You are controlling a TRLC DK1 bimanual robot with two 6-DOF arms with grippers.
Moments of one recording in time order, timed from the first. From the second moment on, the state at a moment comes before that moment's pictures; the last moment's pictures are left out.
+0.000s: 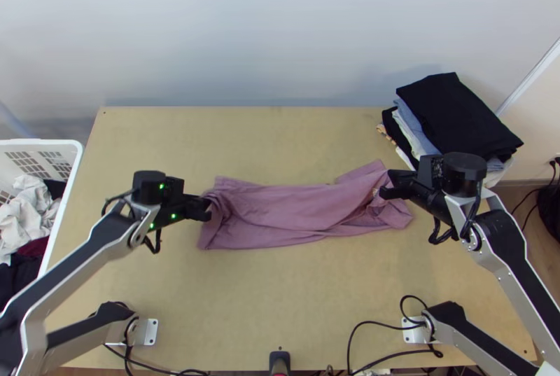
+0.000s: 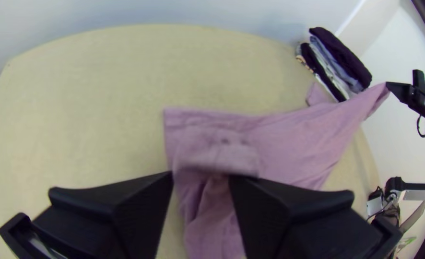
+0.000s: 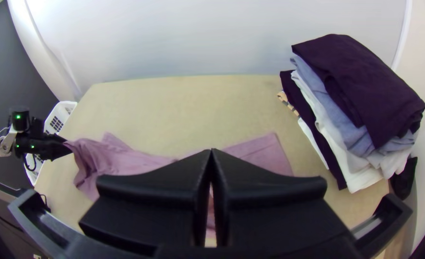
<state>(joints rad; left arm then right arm) -0.30 1.23 0.73 -0.27 0.22 -0.16 0.29 0.98 0.94 -0.53 -0.09 0.20</state>
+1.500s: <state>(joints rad) -0.43 1.87 1.52 -0.83 -0.11 -0.34 0.33 0.98 0.87 -0.46 -0.09 0.29</state>
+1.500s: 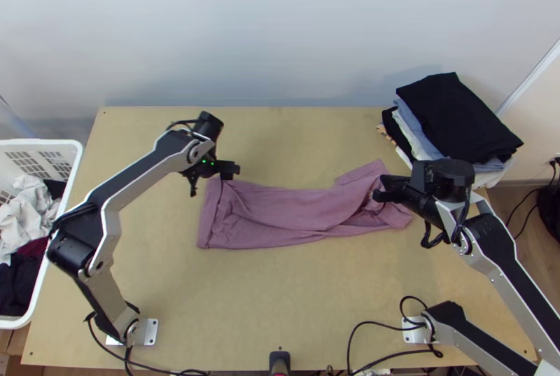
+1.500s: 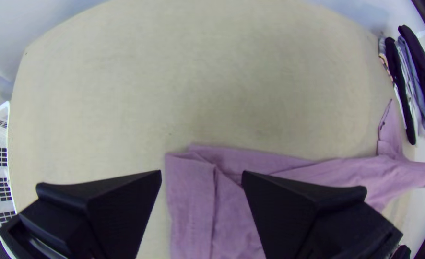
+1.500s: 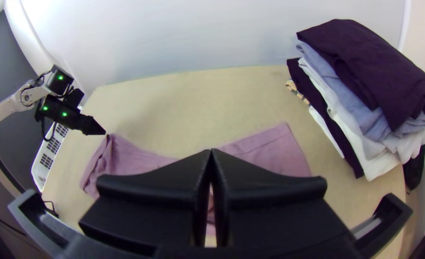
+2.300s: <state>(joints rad) -0.44 1.95 1.52 -0.78 -0.25 -0.37 0.31 0.96 0.85 -0.43 -0.09 0.29</state>
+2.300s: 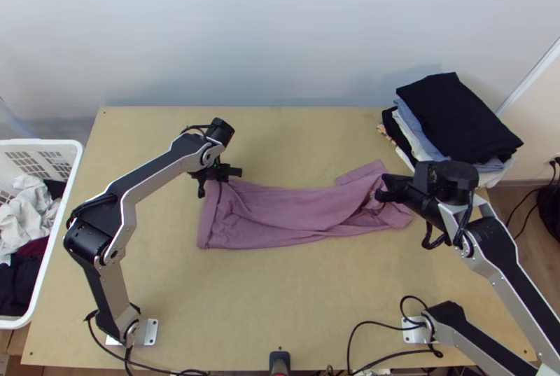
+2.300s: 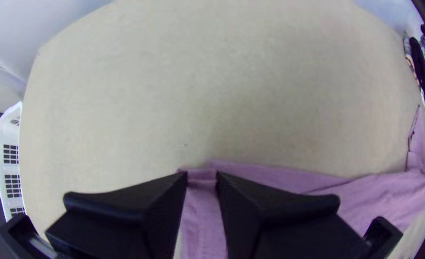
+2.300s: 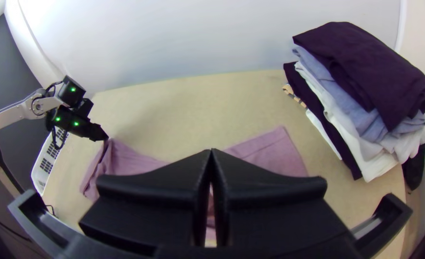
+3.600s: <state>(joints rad) -0.14 1.65 1.73 -0.59 -0.25 -0.37 0.10 1.67 1.87 -0.78 -0.25 0.29</state>
